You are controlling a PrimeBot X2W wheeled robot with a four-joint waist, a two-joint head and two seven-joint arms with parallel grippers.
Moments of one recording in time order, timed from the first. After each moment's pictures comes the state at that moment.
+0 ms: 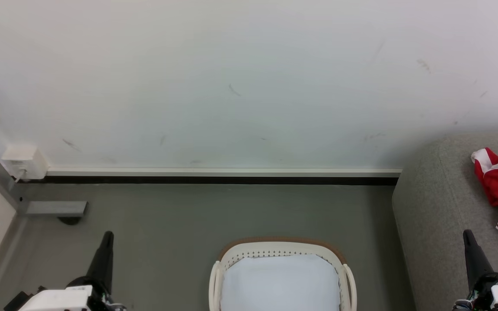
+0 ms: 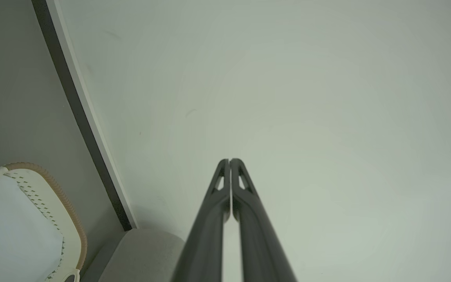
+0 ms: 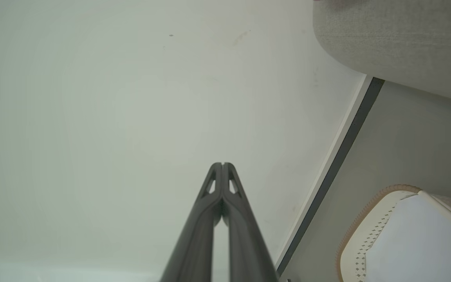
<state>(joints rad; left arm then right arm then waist) -0.11 0.05 0.11 0.25 -1.57 -0.12 0.10 -0.10 -0.09 -0.06 0.25 1.61 0.13 0.06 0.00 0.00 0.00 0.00</state>
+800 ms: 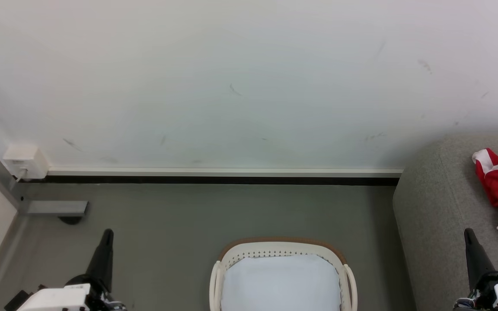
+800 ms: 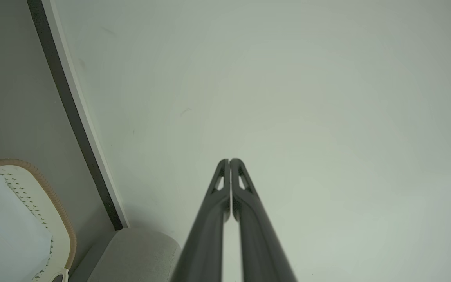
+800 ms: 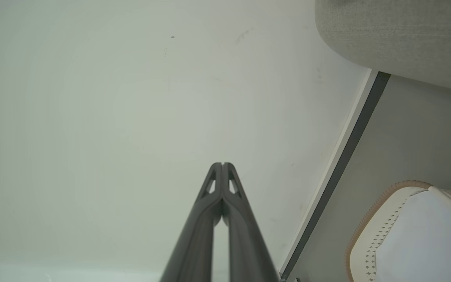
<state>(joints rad) -0.11 0.05 0.12 0.25 -1.60 -0.12 0.11 -0.11 -0.09 -0.07 0.25 1.65 0.13 0.08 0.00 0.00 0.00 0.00</state>
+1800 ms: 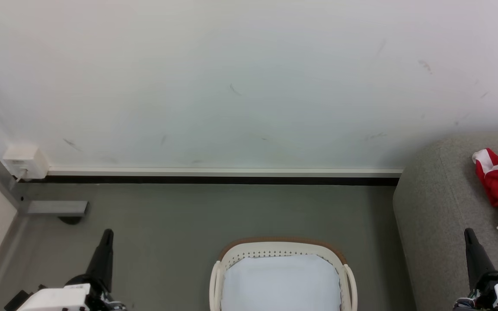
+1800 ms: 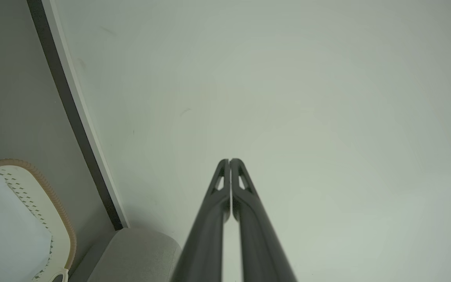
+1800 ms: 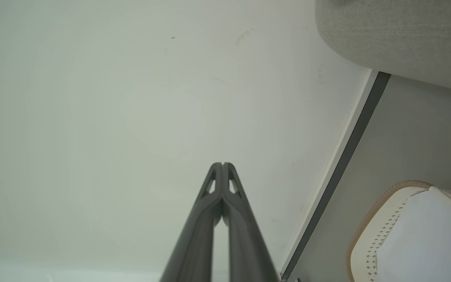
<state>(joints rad) -0.11 0.05 0.12 0.25 -1.60 -0.12 0.11 -0.11 -0.08 -0.07 0.25 1.65 0.13 0.08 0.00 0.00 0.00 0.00</state>
